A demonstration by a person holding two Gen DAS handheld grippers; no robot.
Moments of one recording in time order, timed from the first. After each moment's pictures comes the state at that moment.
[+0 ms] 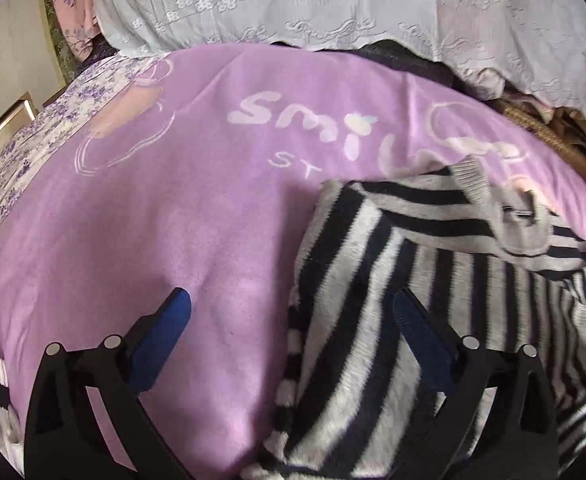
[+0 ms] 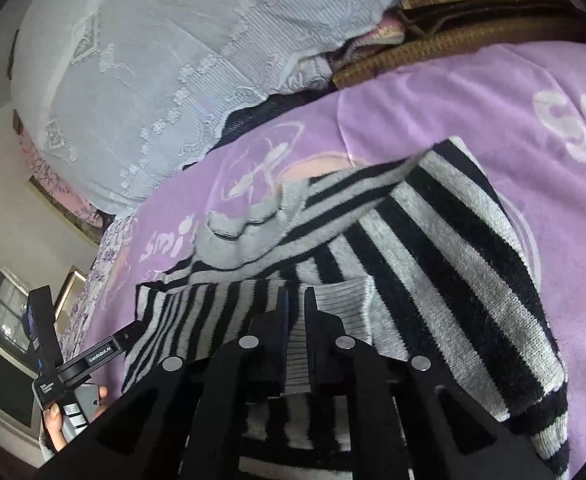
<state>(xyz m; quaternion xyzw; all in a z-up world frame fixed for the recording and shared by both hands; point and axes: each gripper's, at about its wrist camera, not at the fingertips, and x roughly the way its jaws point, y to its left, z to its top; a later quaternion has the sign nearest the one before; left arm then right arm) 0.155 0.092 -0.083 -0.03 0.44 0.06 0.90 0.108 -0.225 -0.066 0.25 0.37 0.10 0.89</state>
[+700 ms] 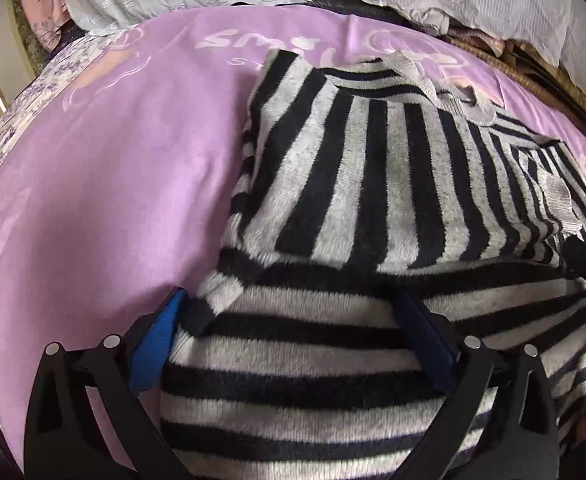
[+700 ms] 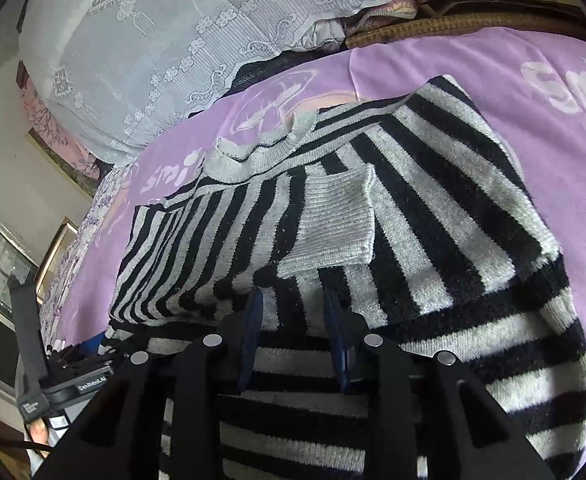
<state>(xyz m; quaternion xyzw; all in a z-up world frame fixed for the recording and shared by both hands) 0.064 0.069 -0.116 -0.02 0.48 0.01 0.87 0.045 -0.211 -0.077 0.22 0.41 0.10 0.88</state>
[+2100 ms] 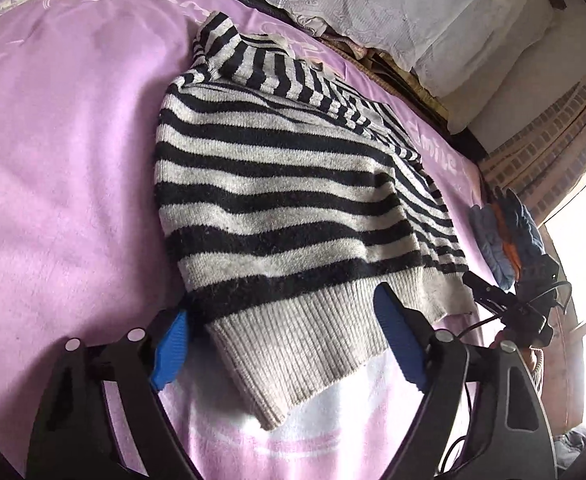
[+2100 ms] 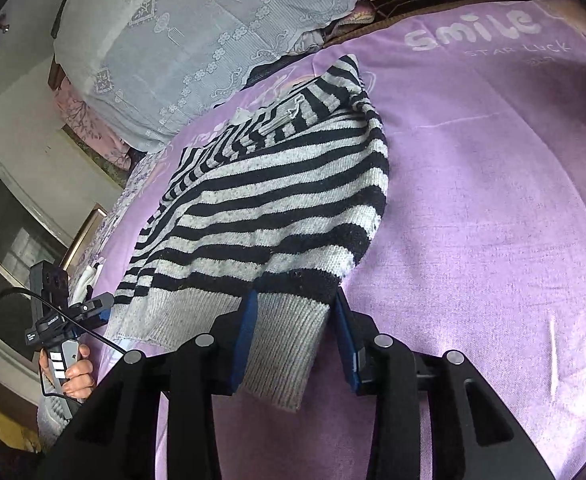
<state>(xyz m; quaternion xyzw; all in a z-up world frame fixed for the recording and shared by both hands) -0.106 0.124 -0.125 -0.17 0.46 -0.26 0.83 -0.171 -0.279 -0.090 0.23 0.41 0.13 0.87</state>
